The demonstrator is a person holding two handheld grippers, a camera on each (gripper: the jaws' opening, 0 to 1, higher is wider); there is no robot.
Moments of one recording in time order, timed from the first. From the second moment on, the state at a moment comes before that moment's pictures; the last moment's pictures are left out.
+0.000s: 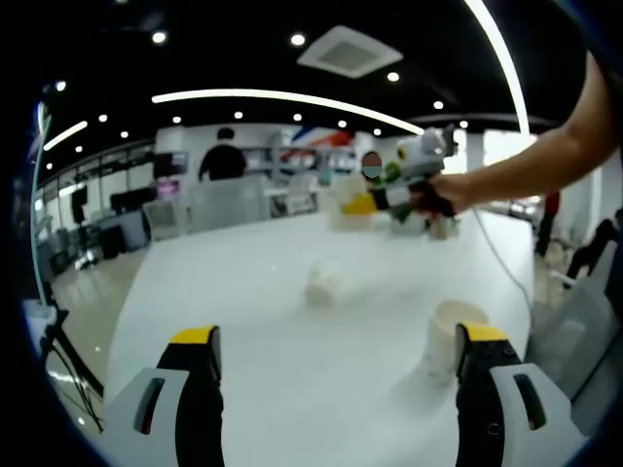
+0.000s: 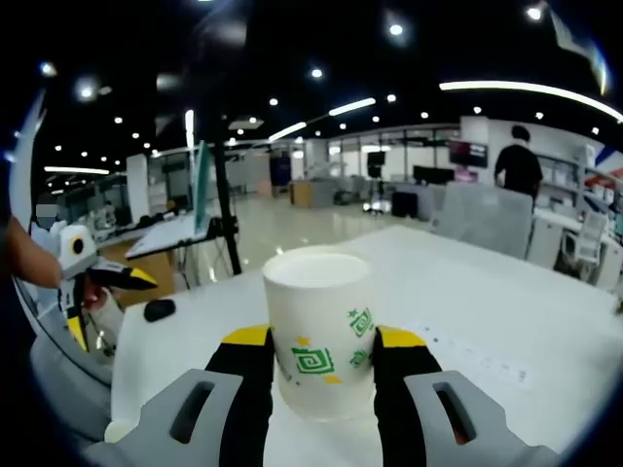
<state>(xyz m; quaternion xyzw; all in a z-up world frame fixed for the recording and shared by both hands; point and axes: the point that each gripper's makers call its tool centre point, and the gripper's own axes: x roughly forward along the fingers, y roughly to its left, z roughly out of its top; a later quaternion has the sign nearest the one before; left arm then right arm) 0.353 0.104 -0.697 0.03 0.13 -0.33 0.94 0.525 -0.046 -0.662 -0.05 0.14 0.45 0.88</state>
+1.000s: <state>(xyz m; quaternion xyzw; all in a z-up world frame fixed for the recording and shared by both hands) 0.333 0.076 -0.677 0.03 0.11 -0.36 0.93 0.437 -0.042 -0.643 -0.06 0.14 0.49 0.86</state>
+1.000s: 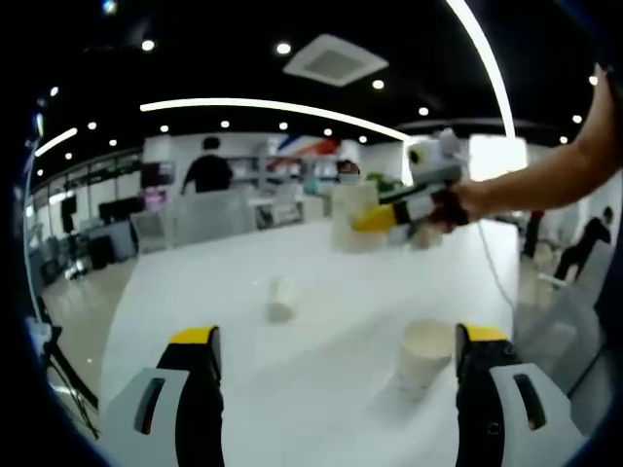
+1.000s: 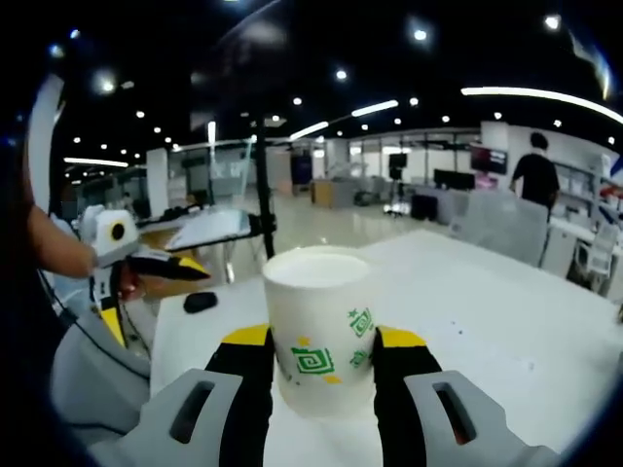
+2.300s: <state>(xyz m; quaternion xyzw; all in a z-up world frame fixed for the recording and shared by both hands) 0.306 0.016 -0.661 -0.04 0.12 -0.45 0.89 0.331 -0.028 -0.614 0.02 0.11 0.54 0.83</state>
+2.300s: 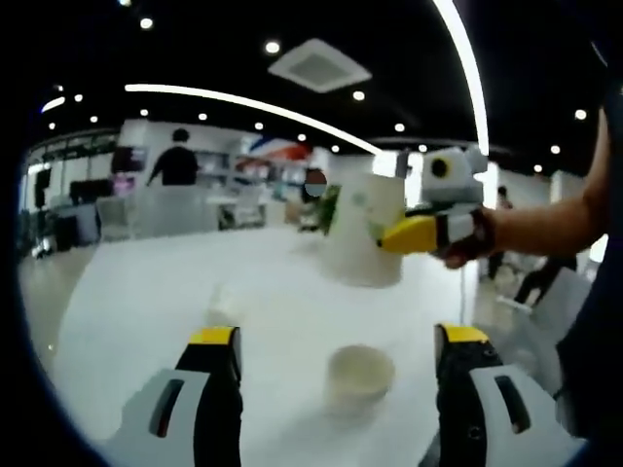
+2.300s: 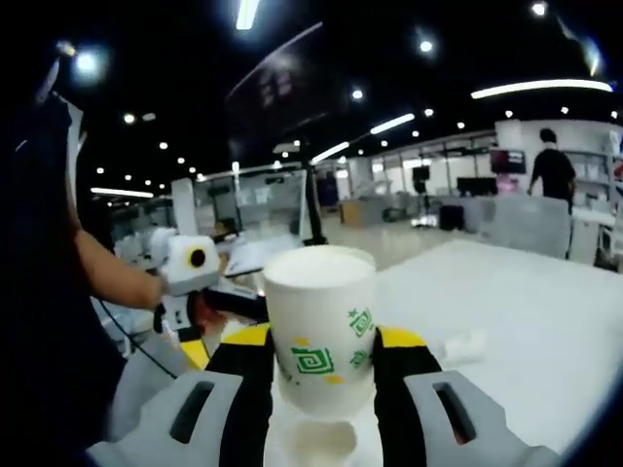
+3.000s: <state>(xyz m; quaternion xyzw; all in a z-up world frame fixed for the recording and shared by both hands) 0.280 -0.004 -0.632 -0.14 0.11 -0.51 0.84 0.299 -0.014 -0.611 0.05 0.09 0.57 0.82</state>
